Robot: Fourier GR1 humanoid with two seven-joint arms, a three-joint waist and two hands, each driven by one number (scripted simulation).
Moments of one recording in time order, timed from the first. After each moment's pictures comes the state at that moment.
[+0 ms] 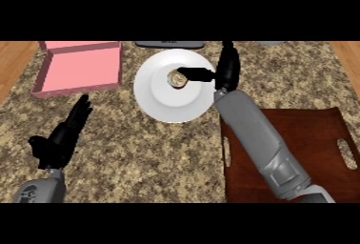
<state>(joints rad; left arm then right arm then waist) -0.12 0.20 0.10 -1.33 -0.02 -0.11 -0.11 -0.96 0.00 0.15 -0.65 0.11 -0.80 0.02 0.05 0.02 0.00</state>
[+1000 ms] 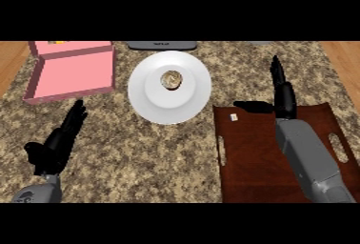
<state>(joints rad) -0.08 0.20 0.12 -1.32 -0.03 -0.11 -0.13 -0.68 -0.21 -0.07 -0.55 -0.06 -0.28 -0.56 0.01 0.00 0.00</state>
